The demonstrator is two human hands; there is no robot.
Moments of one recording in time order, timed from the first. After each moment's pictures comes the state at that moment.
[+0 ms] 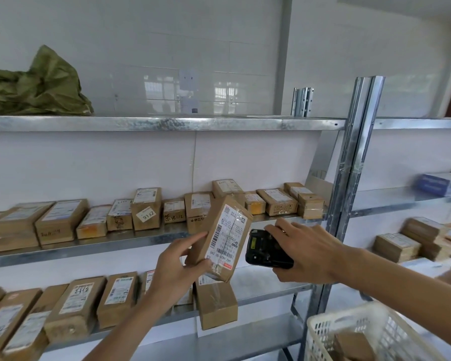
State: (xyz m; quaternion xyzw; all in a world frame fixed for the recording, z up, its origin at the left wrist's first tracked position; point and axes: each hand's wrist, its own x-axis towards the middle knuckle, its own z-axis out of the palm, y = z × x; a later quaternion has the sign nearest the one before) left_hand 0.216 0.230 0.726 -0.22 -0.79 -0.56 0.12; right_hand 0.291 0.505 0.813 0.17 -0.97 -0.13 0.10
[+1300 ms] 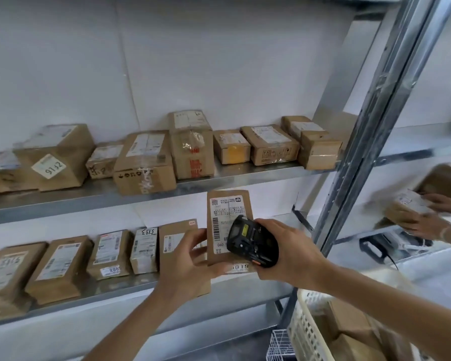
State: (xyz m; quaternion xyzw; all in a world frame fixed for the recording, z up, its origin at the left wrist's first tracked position) left_hand 0.092 0.392 0.568 -0.13 -0.76 -0.63 -0.09; right_hand 0.138 0.631 0.611 0.08 -0.97 0.23 0.04
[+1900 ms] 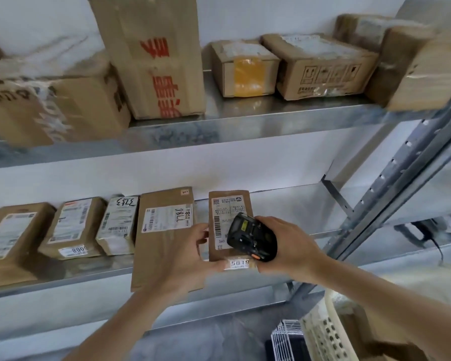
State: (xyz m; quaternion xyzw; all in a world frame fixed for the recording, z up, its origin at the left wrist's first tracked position) left_hand -0.025 0.434 0.402 -0.08 -0.88 -0.45 -0.10; right_hand -0.007 0.675 0.413 0.09 -0.95 0.28 -0.04
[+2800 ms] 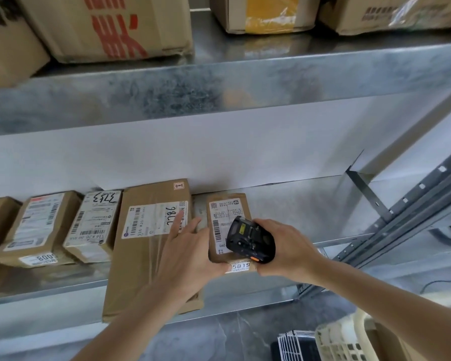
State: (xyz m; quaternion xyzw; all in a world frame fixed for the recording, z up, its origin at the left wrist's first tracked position) left_hand -0.087 0.451 0.345 -0.20 -0.97 -0.14 0.04; right_hand -0.080 0.681 0.319 0.08 -0.95 0.29 -0.09
